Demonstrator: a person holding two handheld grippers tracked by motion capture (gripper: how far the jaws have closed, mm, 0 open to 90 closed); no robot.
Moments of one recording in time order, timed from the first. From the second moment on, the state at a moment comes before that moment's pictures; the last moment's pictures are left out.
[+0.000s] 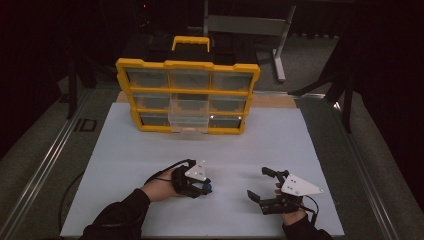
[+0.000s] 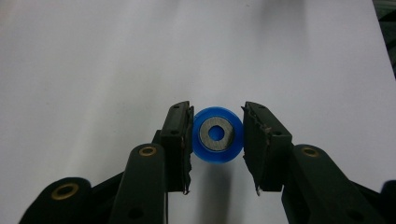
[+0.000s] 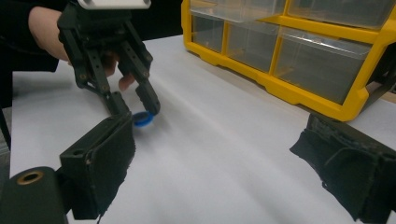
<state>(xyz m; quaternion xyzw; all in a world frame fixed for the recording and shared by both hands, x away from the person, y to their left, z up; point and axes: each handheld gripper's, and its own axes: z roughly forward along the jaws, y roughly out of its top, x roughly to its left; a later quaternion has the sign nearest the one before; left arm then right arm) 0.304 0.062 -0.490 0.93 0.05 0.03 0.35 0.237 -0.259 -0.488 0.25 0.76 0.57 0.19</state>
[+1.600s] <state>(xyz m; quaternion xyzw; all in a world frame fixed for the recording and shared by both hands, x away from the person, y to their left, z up) 0.324 0.104 -0.391 0.94 0.03 0.07 0.34 0.238 -0.257 -0.488 0.25 0.76 0.57 0.19</state>
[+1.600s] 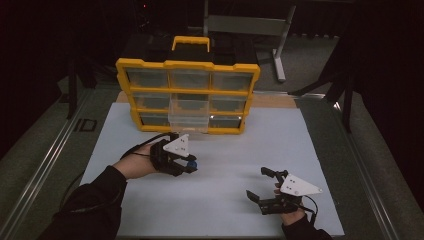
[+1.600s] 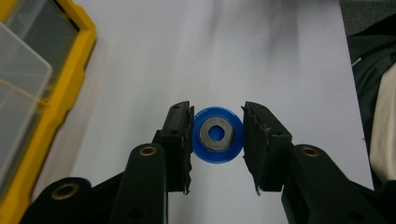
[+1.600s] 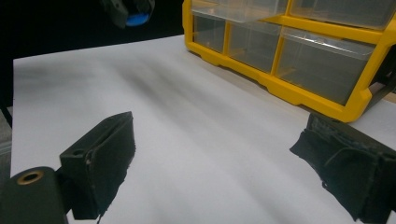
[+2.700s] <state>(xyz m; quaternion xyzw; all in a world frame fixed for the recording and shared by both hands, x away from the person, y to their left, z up) 0.368 0.129 -0.311 0.92 0.04 0.10 0.39 0.238 -0.258 -0.488 0.25 0.76 0.57 0.19</state>
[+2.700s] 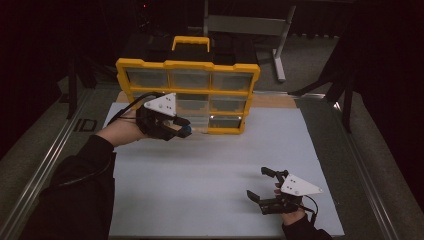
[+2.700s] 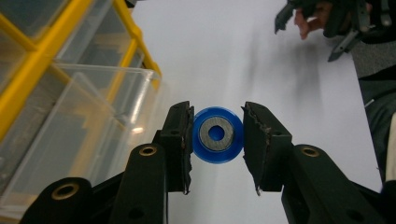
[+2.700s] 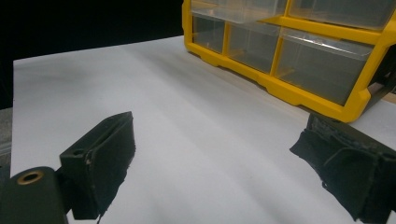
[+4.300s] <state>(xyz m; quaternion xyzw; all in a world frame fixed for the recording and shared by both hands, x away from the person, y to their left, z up) 0.443 0.145 -0.325 0.89 0.13 0.10 0.42 0.239 -0.259 -0.490 0.25 0.76 0.57 0.19</state>
